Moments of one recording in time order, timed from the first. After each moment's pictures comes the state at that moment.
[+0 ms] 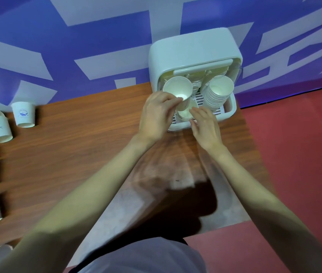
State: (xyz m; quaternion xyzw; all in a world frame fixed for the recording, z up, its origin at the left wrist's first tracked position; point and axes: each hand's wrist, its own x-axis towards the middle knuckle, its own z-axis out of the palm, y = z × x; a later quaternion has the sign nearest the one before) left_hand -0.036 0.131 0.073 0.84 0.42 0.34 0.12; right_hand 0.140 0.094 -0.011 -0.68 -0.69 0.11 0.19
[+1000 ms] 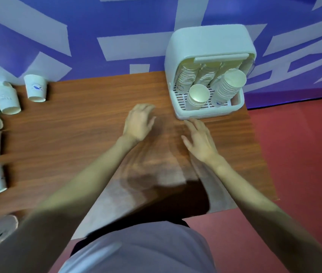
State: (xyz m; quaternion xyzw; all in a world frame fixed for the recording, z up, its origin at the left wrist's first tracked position) left_hand -0.146 0.102 0.001 0.81 0.54 0.16 0.17; right_hand 0.072 0.024 0.002 -0.65 -0.73 0.17 0.08
